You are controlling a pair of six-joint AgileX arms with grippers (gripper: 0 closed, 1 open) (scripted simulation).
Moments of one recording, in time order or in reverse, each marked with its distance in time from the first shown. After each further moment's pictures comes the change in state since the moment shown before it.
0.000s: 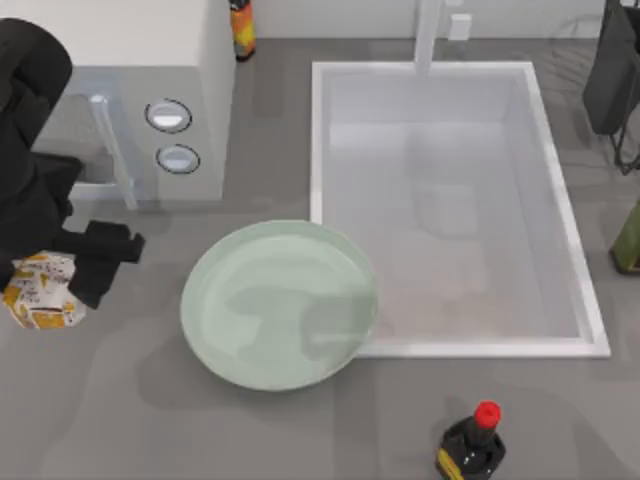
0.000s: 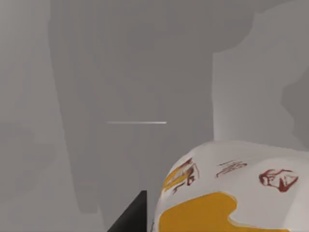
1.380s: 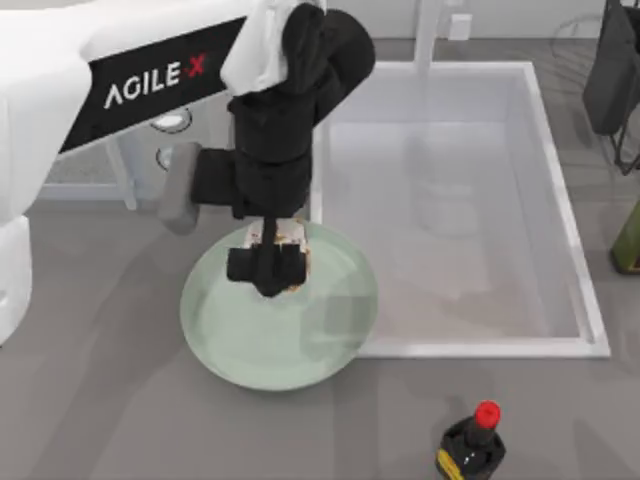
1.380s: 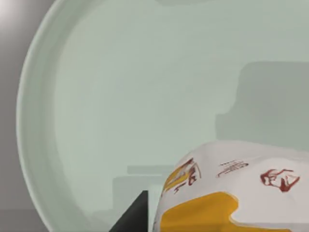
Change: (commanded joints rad) left arm -0.431 0.513 0.595 -0.149 -0.034 -2.126; right arm 0.000 0.000 0.000 0.000 0.000 0.000
